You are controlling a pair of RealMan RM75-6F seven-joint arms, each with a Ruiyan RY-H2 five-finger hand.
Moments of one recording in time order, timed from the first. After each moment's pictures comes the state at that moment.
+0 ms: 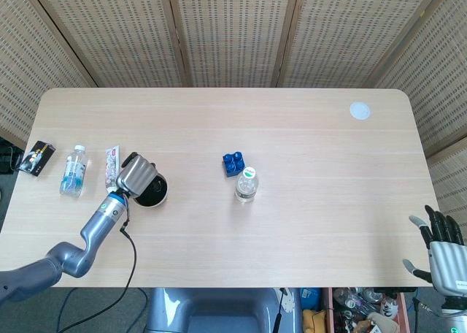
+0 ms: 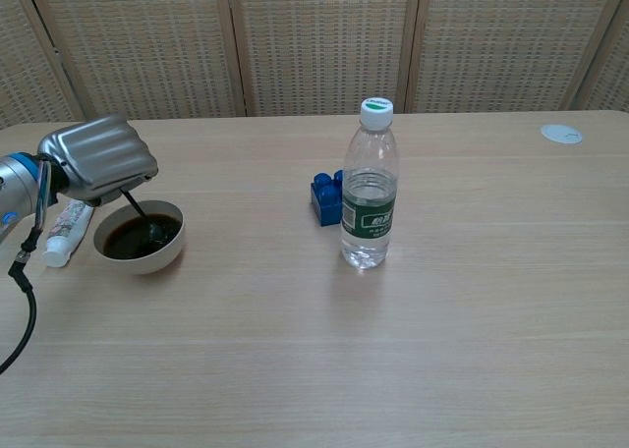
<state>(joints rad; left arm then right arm) -0.76 -1.64 -0.05 -1.00 1.35 0.95 0.92 -0.01 -1.16 0.04 -1.57 -1.48 1.51 -0.07</state>
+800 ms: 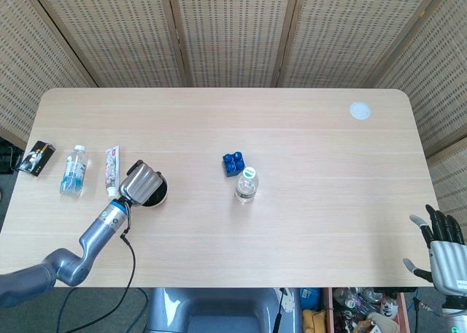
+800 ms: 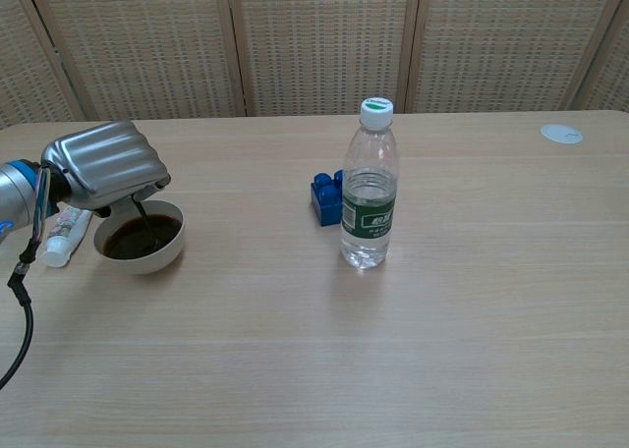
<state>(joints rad) -0.75 -1.61 -0.04 -1.11 1.38 0.96 0.90 -0.02 -1.16 0.04 -1.56 -1.48 1.52 -0.06</state>
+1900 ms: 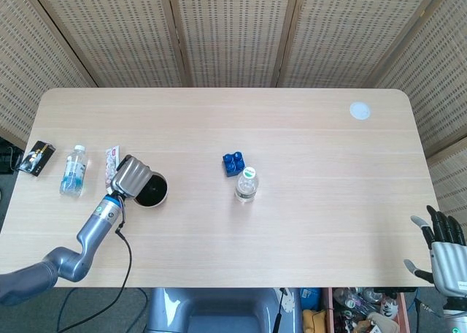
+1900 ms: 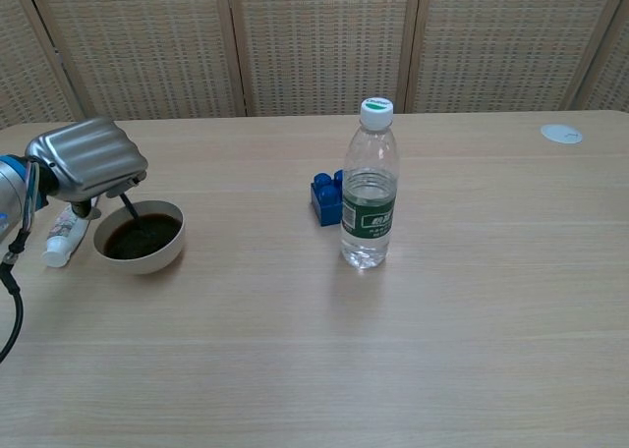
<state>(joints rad) -0.74 -1.63 -0.06 -1.06 1.29 0.95 0.93 -0.02 -1.16 0.04 -1.56 -1.48 1.52 -0.06</state>
